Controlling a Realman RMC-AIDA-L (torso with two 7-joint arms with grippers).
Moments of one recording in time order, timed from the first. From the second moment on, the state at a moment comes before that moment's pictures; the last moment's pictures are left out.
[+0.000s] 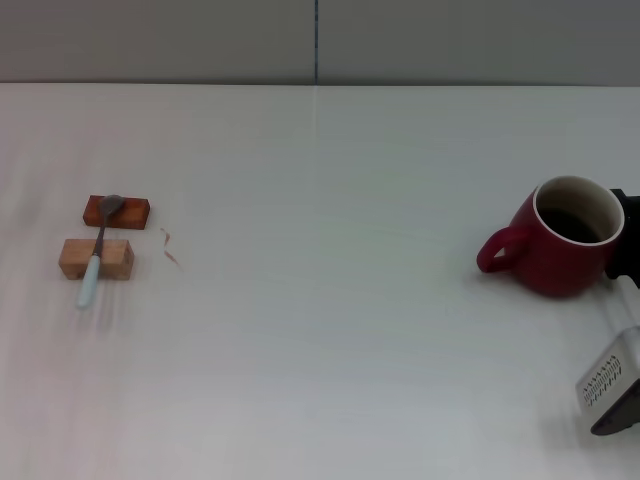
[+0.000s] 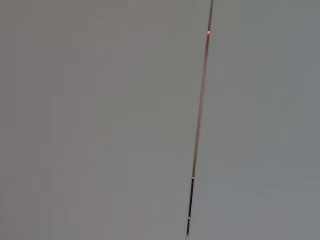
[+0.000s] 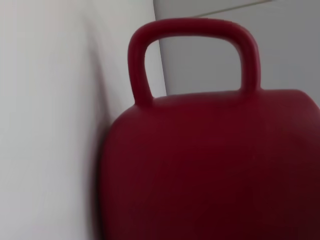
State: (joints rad) left arm -0.48 -2.06 0.42 0.18 0.79 1.12 -0.42; right arm 0.36 2.09 0.48 0.17 -2.01 -1.08 -1.30
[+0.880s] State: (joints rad) left arm -0.48 -2.06 0.42 0.18 0.79 1.15 -0.42; right arm 0.40 2.09 0.48 0.25 -2.00 -1.02 -1.30
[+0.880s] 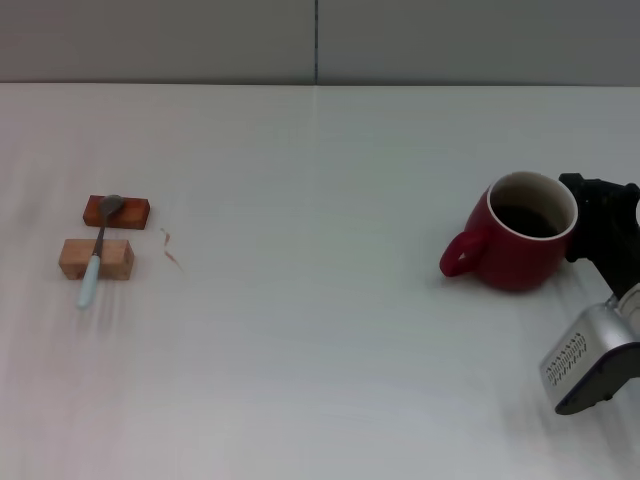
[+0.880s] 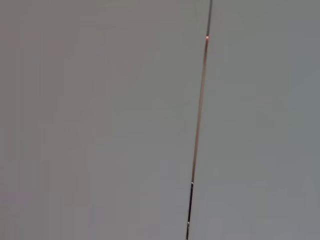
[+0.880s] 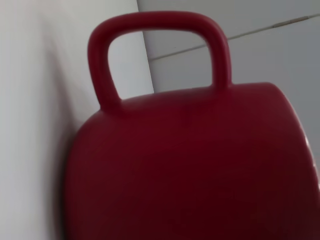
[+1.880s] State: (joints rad) left arm -0.47 -2.06 0.42 0.18 0.79 1.18 -0.43; right arm 0.48 2.09 0.49 0.39 -1.97 -0.87 -1.30
